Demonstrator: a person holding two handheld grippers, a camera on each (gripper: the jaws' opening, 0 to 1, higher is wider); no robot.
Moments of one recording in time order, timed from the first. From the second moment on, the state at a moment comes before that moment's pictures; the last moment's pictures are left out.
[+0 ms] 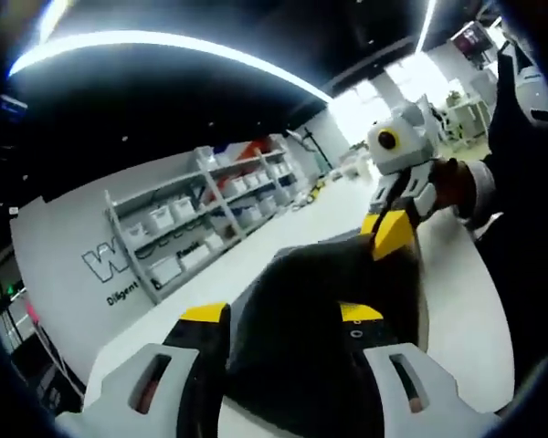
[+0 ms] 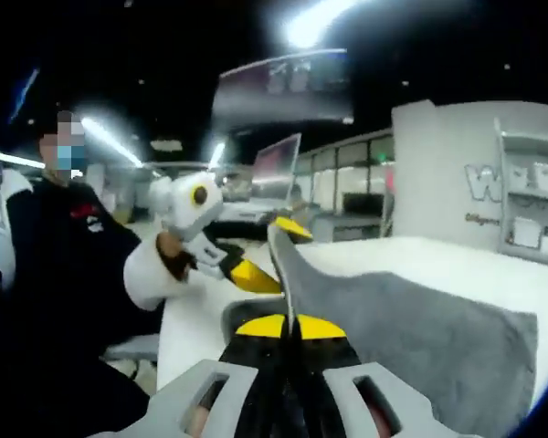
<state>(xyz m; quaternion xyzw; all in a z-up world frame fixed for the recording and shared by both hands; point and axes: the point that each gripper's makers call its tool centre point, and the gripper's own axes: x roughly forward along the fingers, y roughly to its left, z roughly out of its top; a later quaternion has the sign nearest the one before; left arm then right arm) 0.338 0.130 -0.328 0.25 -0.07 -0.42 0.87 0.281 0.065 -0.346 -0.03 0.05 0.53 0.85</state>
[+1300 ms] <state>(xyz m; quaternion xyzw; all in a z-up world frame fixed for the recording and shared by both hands) 0.329 0.112 -0.308 0.26 -0.13 -0.40 0.87 0.303 0.038 -0.337 -0.12 0.02 0.49 0.86</state>
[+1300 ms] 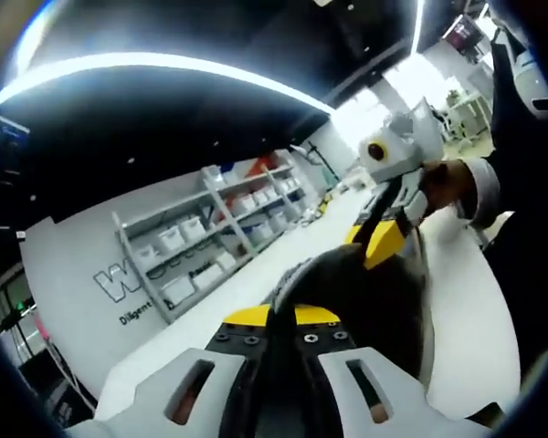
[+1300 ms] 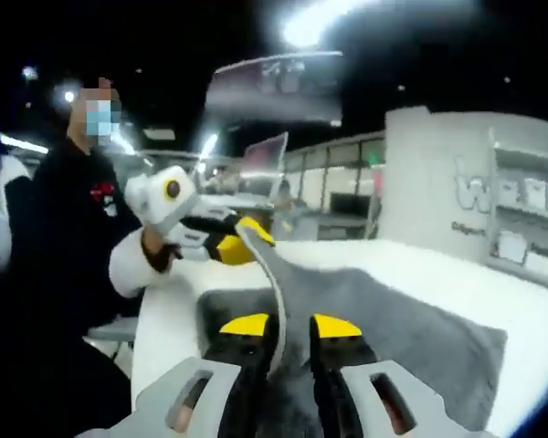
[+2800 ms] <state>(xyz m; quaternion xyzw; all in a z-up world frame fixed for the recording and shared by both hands) 0.288 0.052 -0.315 0.35 -0.14 -0.44 0.82 0.302 0.058 -0.328 -0.54 -0.15 0.31 0.77</state>
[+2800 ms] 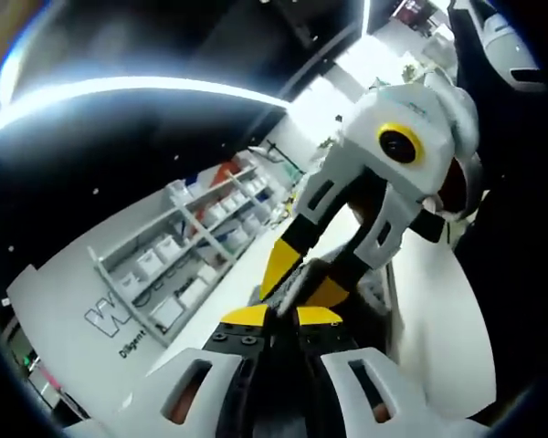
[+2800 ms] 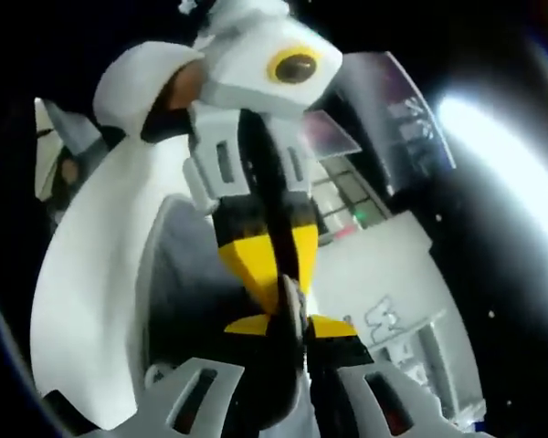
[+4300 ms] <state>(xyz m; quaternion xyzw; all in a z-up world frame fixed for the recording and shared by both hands) 0.338 0.102 -0.404 0.11 0.13 -0.44 0.88 0.332 -0.034 -0.283 -0.12 -0.06 0.38 0.91</state>
